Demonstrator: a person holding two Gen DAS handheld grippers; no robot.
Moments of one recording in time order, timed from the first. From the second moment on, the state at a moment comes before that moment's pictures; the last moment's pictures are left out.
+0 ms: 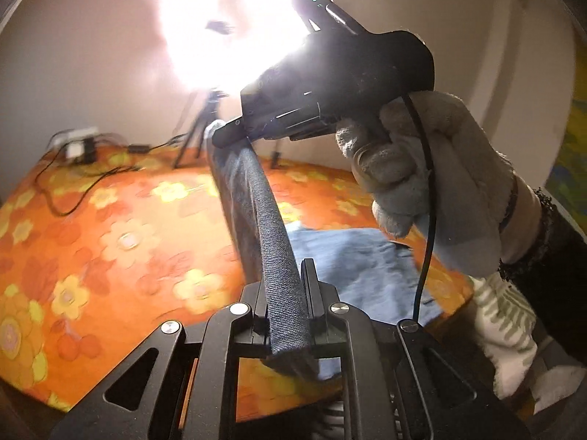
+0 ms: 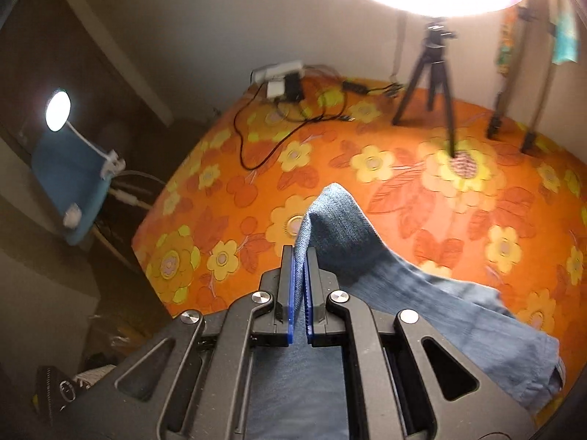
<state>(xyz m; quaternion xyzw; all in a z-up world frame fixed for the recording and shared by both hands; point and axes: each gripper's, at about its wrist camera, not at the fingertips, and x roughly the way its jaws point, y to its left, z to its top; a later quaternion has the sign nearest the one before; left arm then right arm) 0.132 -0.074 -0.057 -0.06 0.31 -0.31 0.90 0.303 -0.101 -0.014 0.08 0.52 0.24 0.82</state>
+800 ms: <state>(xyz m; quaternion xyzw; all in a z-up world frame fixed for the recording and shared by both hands) 0.102 -0.331 -0.090 0.09 0.37 -0.51 0.77 0.188 -0.443 -0.050 0.25 0.48 0.08 0.84</state>
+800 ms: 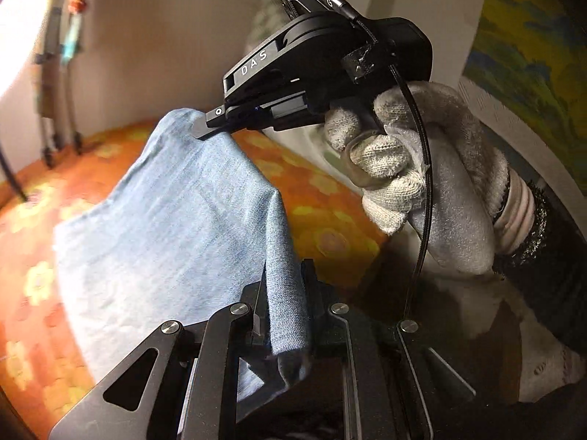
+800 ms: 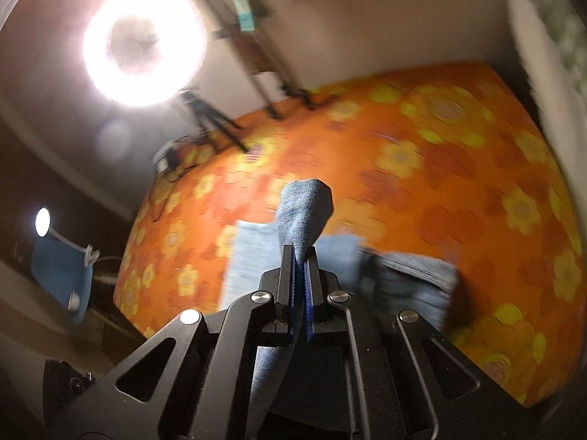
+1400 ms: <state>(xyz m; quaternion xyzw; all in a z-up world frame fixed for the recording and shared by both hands) 0.105 -0.345 -0.108 0.09 0.42 -0.49 0.76 0.185 -0.501 -0.150 0.27 0.51 0.02 0.82</state>
